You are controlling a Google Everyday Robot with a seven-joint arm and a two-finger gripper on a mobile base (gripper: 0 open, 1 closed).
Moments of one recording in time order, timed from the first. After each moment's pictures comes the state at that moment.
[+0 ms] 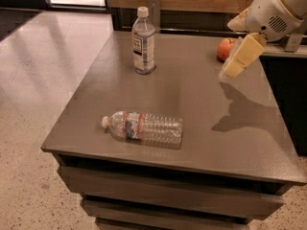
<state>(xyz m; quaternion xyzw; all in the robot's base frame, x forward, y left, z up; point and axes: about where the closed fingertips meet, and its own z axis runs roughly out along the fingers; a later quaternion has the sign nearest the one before) 0.566 -0.176 0.966 -0.58 0.76 0.10 0.28</state>
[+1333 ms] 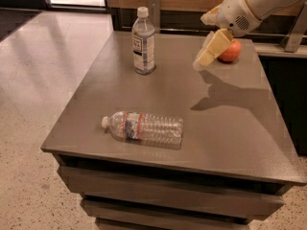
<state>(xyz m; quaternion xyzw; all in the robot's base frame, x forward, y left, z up) 0.635 -0.129 0.952 -0.60 0.71 0.14 0.33</state>
